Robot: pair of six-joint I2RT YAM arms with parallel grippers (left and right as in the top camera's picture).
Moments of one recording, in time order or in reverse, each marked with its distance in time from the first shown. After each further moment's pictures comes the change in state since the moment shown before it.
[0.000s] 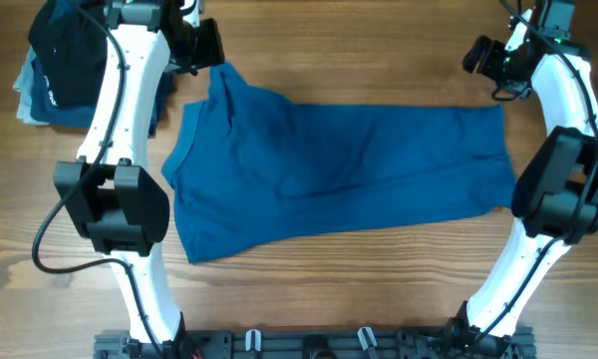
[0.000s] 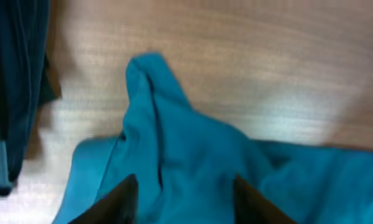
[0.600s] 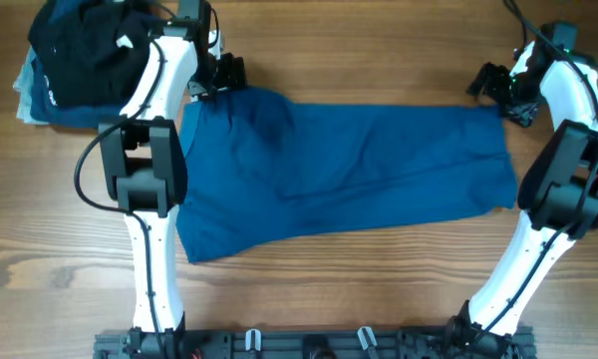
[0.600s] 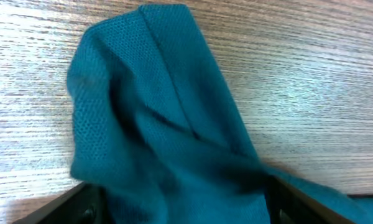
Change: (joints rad) left arm 0.000 0.335 0.010 0.114 0.046 -0.002; right arm -0.060 0.064 0.000 -0.166 -0.038 0.037
